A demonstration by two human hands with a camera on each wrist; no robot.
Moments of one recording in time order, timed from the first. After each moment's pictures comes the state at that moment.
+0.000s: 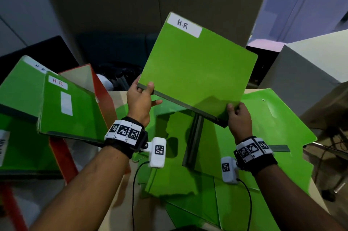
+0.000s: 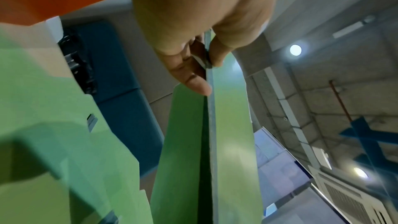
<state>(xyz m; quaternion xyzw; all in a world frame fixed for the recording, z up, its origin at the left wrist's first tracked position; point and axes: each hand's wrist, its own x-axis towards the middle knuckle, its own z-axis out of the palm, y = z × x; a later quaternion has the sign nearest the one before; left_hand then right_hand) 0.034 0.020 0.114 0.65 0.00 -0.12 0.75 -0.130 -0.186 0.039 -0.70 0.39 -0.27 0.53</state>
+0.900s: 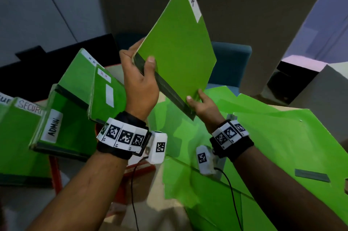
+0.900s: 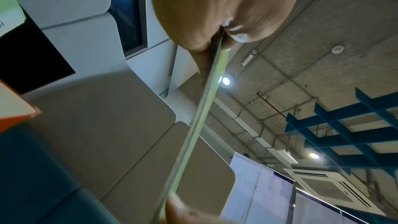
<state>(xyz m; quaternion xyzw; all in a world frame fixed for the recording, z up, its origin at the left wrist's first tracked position) 0.034 0.112 0.205 0.66 -0.22 0.19 0.69 -0.002 -0.048 0.098 -0.75 0.21 -0.05 0.63</state>
